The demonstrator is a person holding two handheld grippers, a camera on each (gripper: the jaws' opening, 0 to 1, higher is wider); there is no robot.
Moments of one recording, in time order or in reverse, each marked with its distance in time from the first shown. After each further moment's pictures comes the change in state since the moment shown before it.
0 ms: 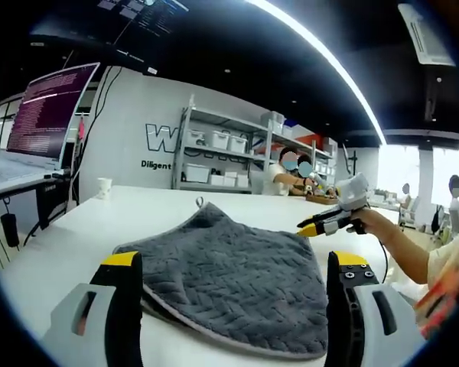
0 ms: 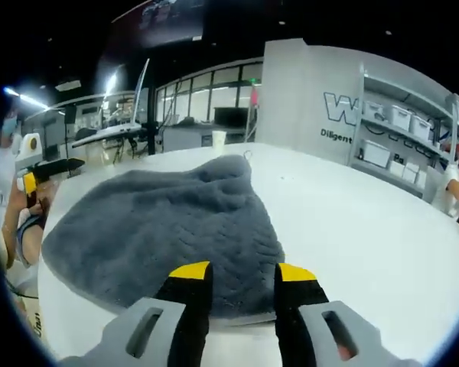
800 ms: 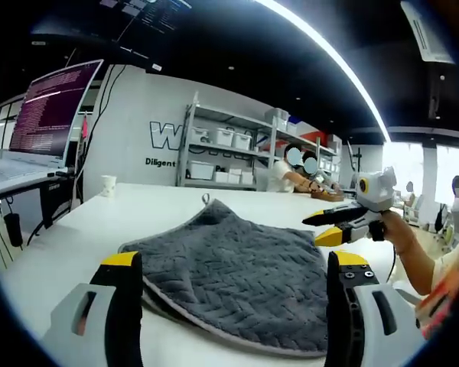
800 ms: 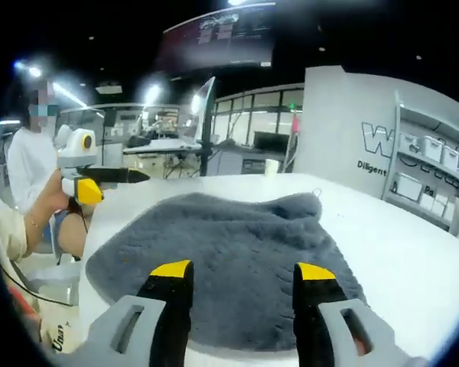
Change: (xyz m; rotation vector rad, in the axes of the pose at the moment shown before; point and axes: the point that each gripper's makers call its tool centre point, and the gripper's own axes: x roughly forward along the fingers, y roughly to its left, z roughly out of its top) left arm 0.004 0.011 -0.002 0.004 0.018 0.025; right arm -0.010 0.097 0.039 -0.075 -0.157 0.161
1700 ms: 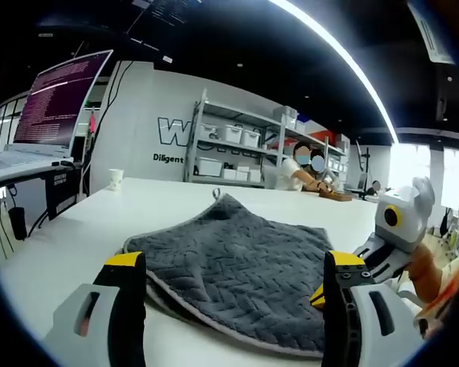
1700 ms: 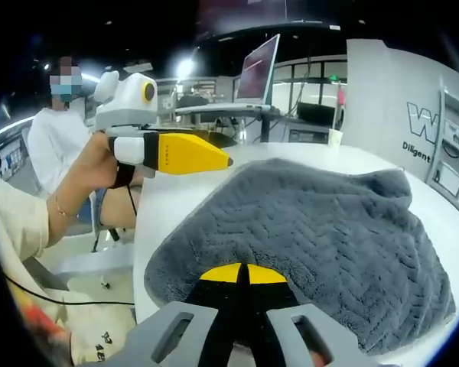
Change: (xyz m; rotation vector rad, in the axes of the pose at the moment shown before) left arm 0.009 0.017 -0.010 -0.021 0.012 0.046; right arm 0.036 0.157 -0.039 -0.071 0.186 0.260
